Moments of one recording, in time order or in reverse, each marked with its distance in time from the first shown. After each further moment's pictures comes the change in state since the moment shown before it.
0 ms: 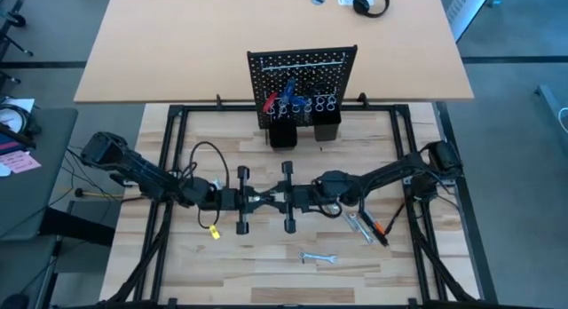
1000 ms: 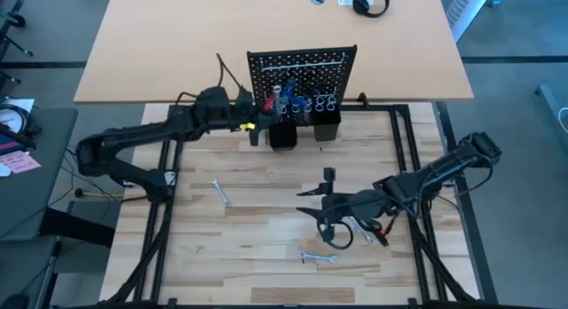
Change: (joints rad) left arm 0.774 -0.076 0.473 -0.907 0.597 -0.571; right arm 0.226 -0.367 0.000 -0.931 0.449 0.158
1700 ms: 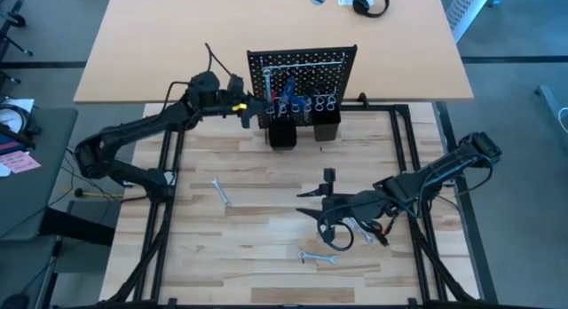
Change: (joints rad) left arm 0.175 -0.001 0.000 -0.001 0.160 -0.110; right arm 0.003 0.000 0.000 -0.001 0.001 -0.001
